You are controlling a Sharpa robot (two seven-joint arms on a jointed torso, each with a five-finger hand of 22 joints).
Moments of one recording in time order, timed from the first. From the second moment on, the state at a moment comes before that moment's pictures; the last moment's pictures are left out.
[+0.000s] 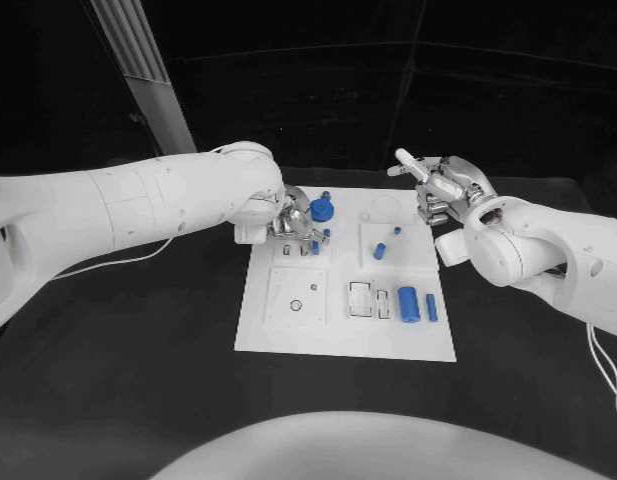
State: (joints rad) left arm 1.38 -0.48 -0.23 1.14 -0.86 0.32 -0.48; left_hand 1.03 0.06 -0.09 0.29 0.55 0.67 0.09 0.76 0.60 1.47 0.04 1.57 1.31 1.47 -0.01 1.57 1.31 0.01 1.47 0.11 1.57 1.31; right arm 1.18 -0.76 -0.05 1.44 -0.36 -0.40 0.19; right_hand 1.11 0.23 -0.37 0.29 0.05 0.58 0.17 0.53 0.16 1.47 0.14 1.57 1.31 1.47 0.09 1.57 1.31 0.01 1.47 0.19 1.57 1.31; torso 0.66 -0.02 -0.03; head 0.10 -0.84
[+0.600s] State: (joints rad) left arm 1.37 -0.48 -0.23 1.13 -0.86 0.33 -0.48; left_hand 1.07 0.06 -0.05 0.29 0.73 0.68 0.08 0.72 0.63 1.46 0.03 1.57 1.31 1.47 -0.01 1.57 1.31 0.01 1.47 0.10 1.57 1.31; right arm 1.18 -0.76 -0.05 1.44 -0.36 -0.40 0.18; right_hand 1.12 0.23 -0.37 0.29 0.05 0.58 0.17 0.53 0.16 1.47 0.14 1.57 1.31 1.47 0.09 1.57 1.31 0.01 1.47 0.19 1.57 1.31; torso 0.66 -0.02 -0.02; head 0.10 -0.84
